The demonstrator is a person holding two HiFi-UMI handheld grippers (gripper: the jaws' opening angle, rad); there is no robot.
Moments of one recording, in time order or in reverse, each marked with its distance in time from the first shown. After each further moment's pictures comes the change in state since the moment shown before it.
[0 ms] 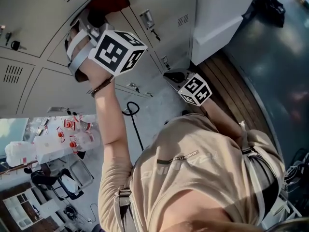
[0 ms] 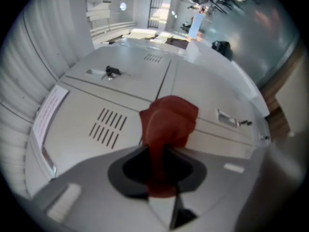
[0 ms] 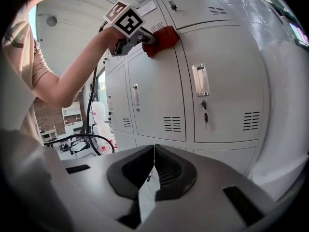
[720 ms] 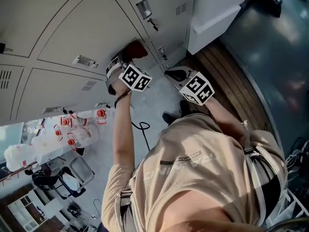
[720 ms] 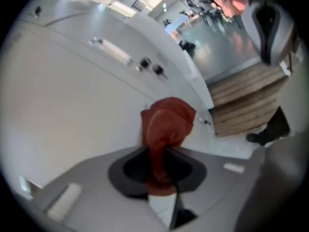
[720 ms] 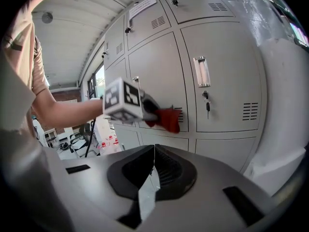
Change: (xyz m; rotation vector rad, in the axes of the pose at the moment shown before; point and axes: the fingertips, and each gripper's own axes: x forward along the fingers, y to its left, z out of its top) left arm -0.008 -0.326 -0.138 -0.005 0.109 -0.616; right arm -0.002 0.015 -0.026 0.017 0.054 -0.016
